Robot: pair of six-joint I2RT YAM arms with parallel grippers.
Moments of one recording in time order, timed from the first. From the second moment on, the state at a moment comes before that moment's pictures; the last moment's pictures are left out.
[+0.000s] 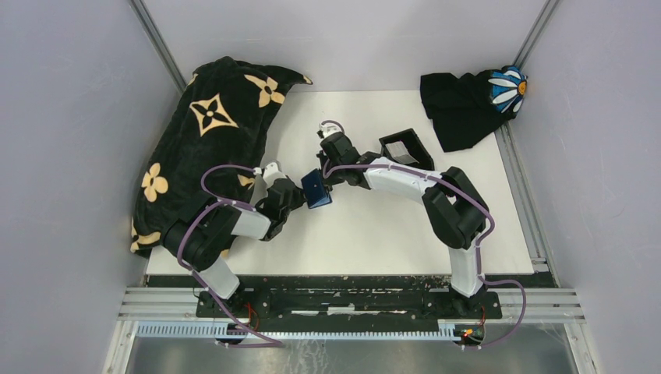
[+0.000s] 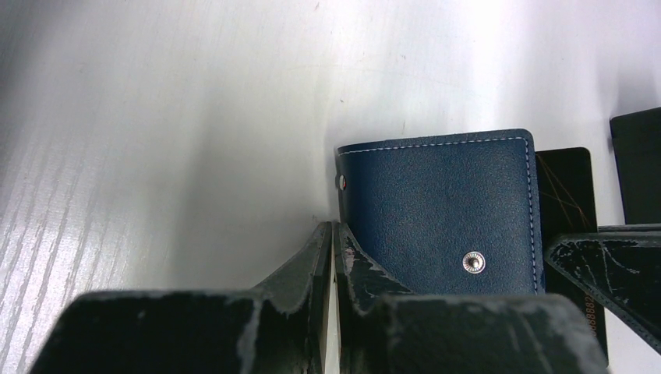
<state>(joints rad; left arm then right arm) -0.53 1.66 0.47 0.64 -0.34 -0.78 0.79 1.99 1.46 -0.24 0.08 0.43</state>
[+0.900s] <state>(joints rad) -0.54 1.65 0.43 0.69 -0.34 -0.78 0.72 1.92 1.21 0.01 -0.02 0.66</state>
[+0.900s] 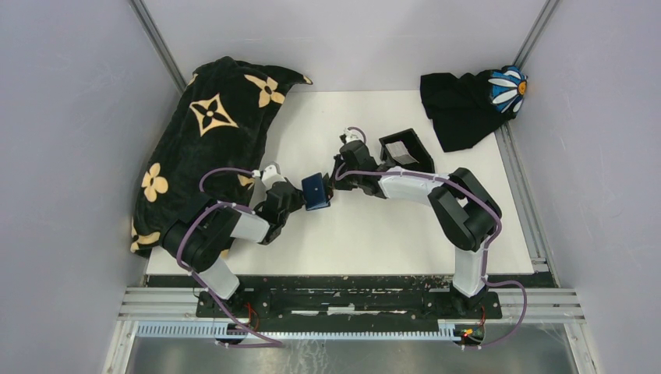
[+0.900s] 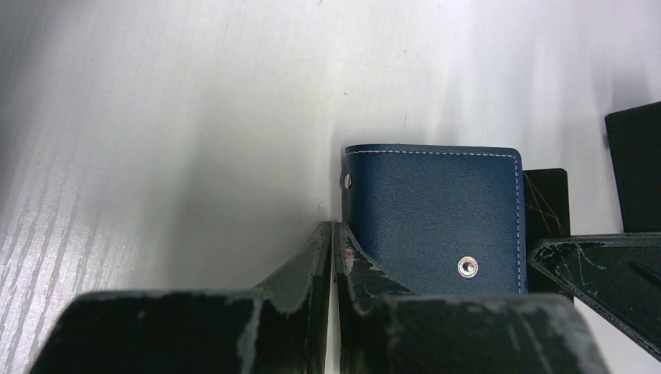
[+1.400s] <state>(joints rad) -0.56 1.65 0.42 0.71 -0.35 -0.78 0.70 1.91 1.11 0.14 -0.07 0.75</state>
